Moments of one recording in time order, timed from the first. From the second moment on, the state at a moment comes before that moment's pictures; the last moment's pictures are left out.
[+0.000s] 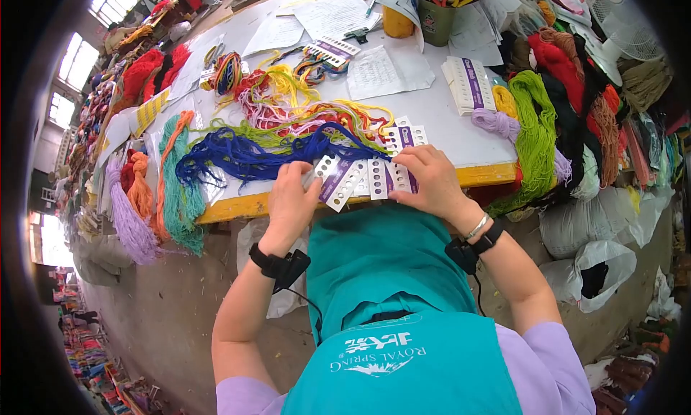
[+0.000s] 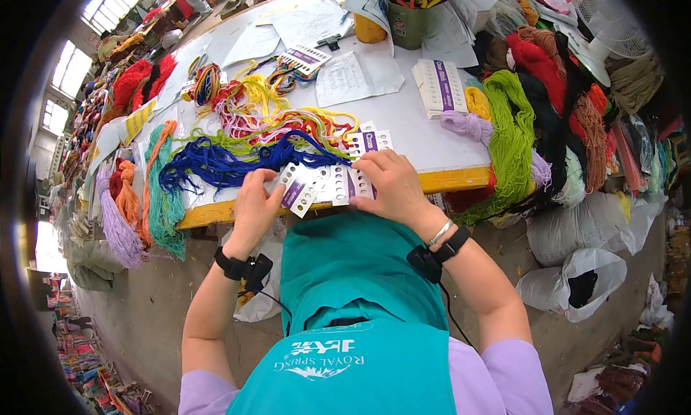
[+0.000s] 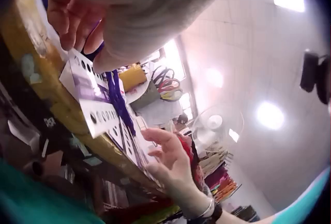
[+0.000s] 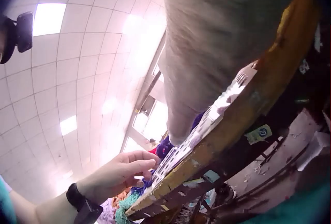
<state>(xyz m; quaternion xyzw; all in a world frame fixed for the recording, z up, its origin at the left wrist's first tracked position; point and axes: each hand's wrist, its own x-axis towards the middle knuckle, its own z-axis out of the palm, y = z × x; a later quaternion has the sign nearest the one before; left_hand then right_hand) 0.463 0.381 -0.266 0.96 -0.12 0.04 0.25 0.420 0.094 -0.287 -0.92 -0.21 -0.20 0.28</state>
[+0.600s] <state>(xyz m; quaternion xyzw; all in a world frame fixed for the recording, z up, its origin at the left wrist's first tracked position) 0.454 0.310 -0.283 0.76 -0.11 -0.10 0.63 0.420 0.084 -0.295 -0.88 -0.18 -0.23 0.38</state>
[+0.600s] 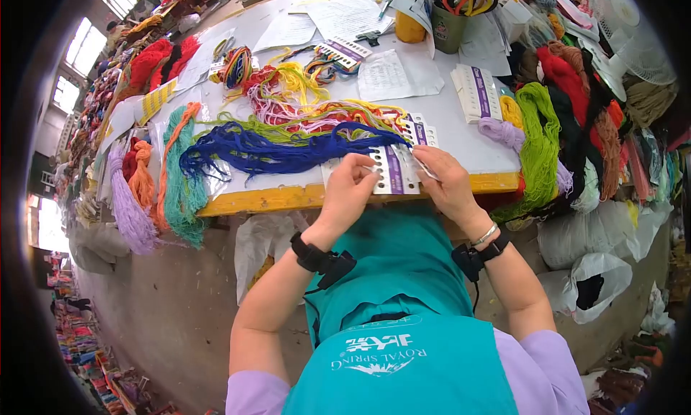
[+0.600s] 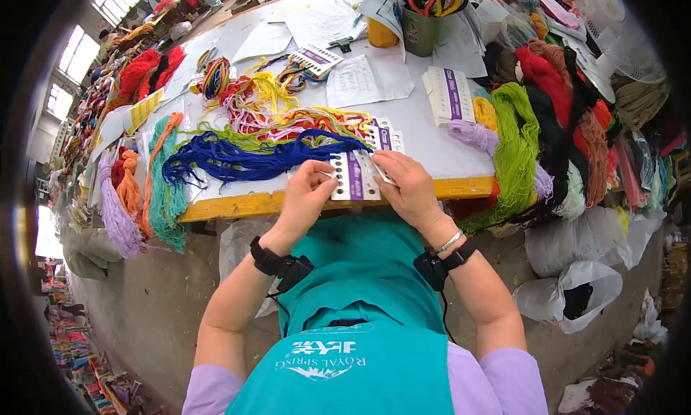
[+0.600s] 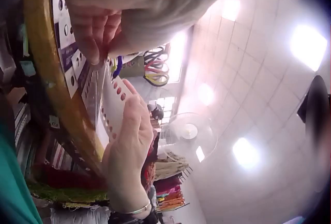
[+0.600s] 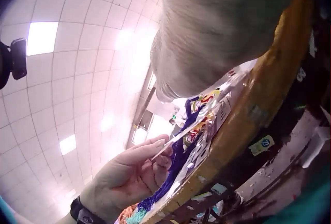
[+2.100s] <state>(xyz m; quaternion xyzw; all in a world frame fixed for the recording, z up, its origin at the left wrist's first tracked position) 0.470 0.304 -0.277 0.68 -0.07 -0.25 0.69 0.475 0.053 -0.229 -0.91 -0.18 -0.38 0.07</state>
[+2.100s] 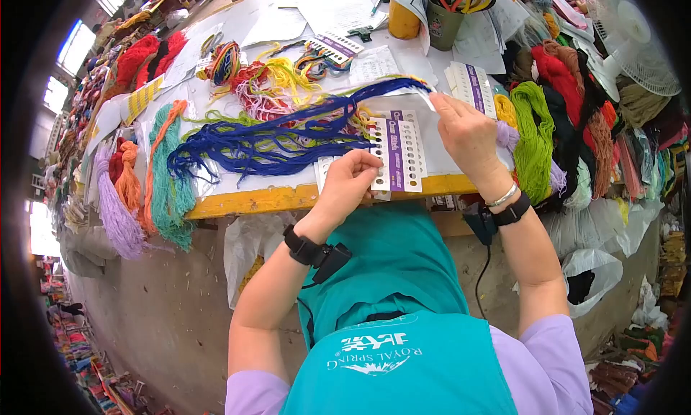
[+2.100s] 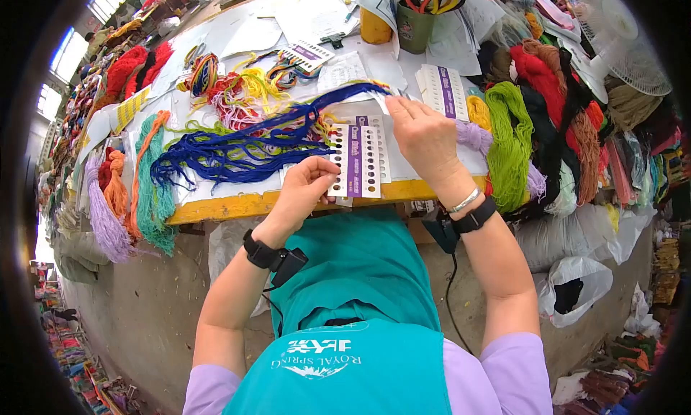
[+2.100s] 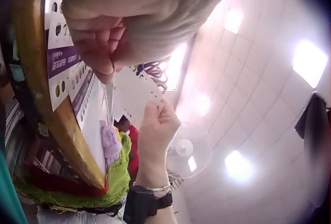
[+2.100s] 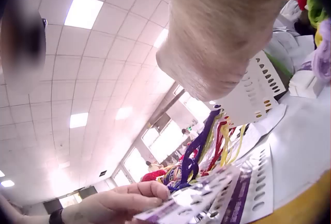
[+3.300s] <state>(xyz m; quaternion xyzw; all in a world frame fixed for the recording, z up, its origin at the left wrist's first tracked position) 0.492 0.271 -0.268 0.62 0.09 -0.33 0.71 0.441 0.070 -0.296 -0.93 -0.22 -0.30 0.07</state>
